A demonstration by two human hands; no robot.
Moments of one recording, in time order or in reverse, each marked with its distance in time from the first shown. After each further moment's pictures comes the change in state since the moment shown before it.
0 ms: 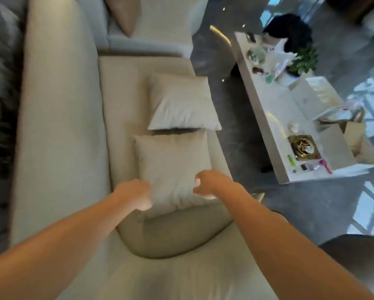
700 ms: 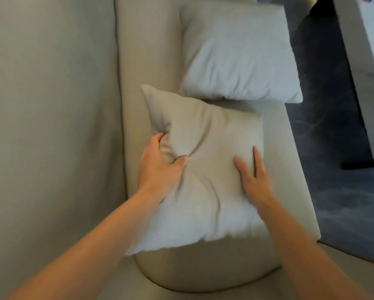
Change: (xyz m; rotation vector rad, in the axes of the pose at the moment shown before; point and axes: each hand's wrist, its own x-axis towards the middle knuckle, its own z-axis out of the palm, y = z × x) left_hand 0.203 -0.017 0.055 -1.059 0.737 -0.235; right_hand 0.246 0.049 0.118 1.062 0.338 0.148
